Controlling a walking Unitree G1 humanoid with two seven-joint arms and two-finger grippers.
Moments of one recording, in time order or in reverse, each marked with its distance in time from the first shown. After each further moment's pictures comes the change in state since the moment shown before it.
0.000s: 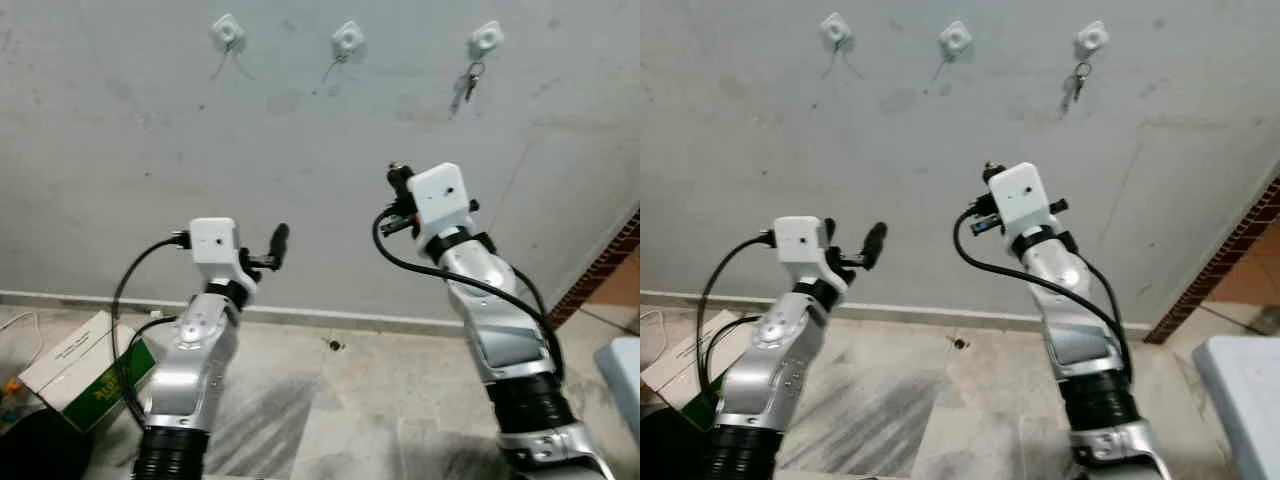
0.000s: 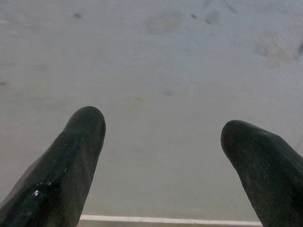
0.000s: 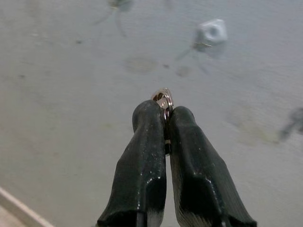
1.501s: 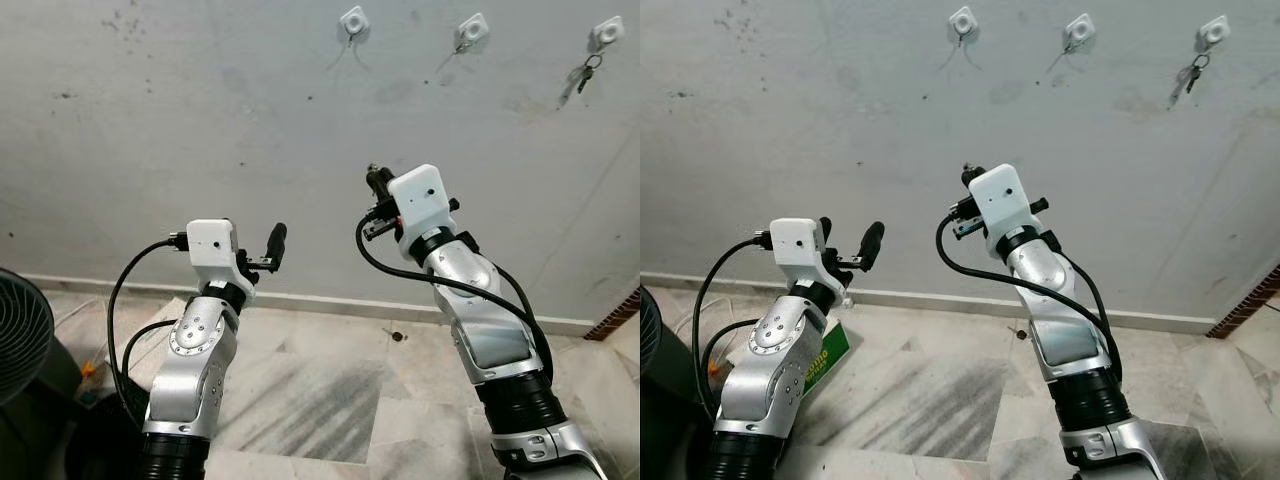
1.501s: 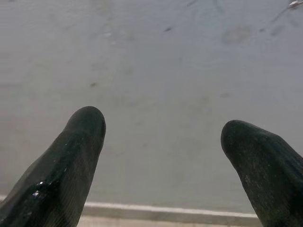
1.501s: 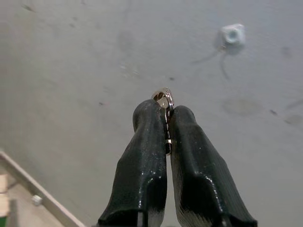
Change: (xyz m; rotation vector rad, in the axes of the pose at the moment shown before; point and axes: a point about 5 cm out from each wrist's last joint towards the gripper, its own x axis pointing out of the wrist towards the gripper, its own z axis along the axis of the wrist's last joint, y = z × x) left arm -0.007 -0.008 -0.005 0.015 -0.013 -0.029; right arm 0.001 0.002 0.001 -0.005 -0.013 0.028
